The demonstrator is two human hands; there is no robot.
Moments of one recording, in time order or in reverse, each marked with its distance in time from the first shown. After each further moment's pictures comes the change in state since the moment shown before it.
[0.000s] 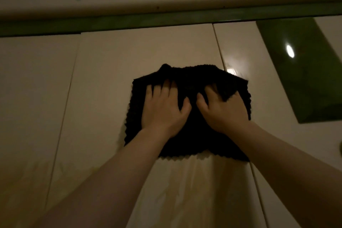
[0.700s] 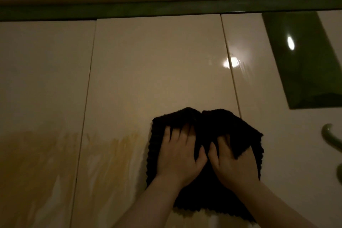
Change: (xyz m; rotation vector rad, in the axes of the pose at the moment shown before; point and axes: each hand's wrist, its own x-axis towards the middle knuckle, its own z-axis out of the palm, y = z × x) left_hand -0.143 0.028 0.002 -0.108 -0.130 0.105; right_hand -0.164 -0.026 -0.010 -0.009 -0.117 0.144
